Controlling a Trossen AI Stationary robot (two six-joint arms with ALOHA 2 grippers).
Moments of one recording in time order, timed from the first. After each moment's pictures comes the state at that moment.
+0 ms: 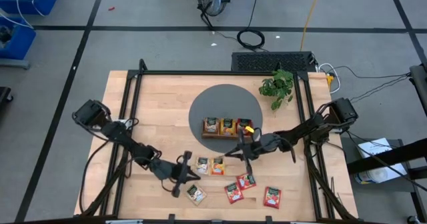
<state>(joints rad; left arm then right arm) -0.60 1.67 0.63 0.64 -0.31 -0.01 0.29 1.67 0.50 1.04 0.08 -0.21</state>
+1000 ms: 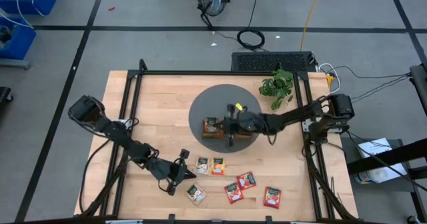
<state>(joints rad) -0.62 1.57 0.63 0.44 -0.32 0.08 0.03 1.67 0.79 0.56 0.16 -0.25</state>
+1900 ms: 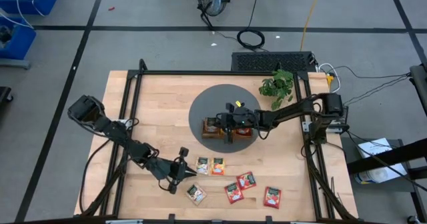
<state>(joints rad) -0.62 1.56 0.63 0.42 -0.37 0.07 -0.07 1.77 0.80 0.54 0.03 -0.08</state>
